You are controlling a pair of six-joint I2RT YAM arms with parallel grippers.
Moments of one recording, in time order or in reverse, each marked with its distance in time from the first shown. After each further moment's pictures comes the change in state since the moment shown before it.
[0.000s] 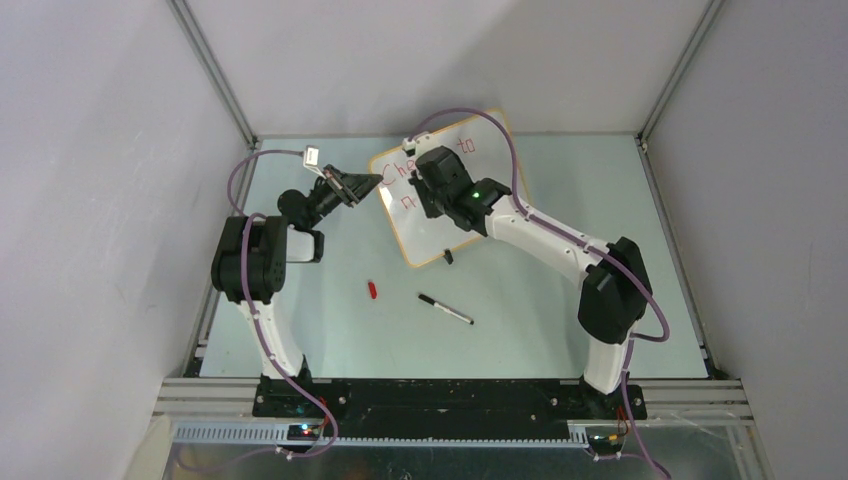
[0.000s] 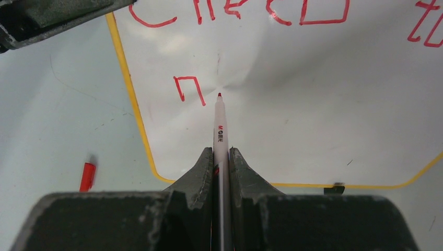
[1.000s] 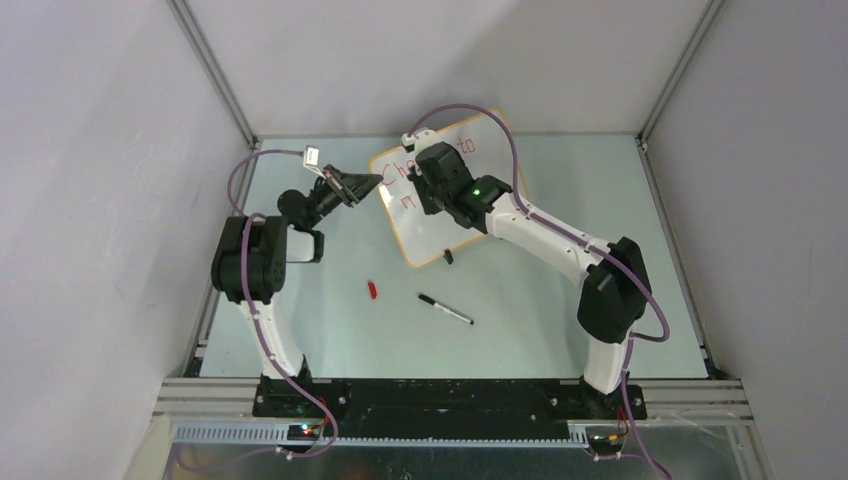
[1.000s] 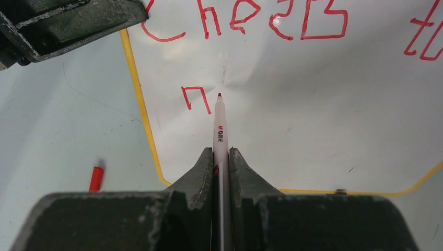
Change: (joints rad) left arm 0.000 0.000 0.000 0.003 0.003 0.000; right arm -0.006 0.002 0.031 0.000 -0.019 0.000
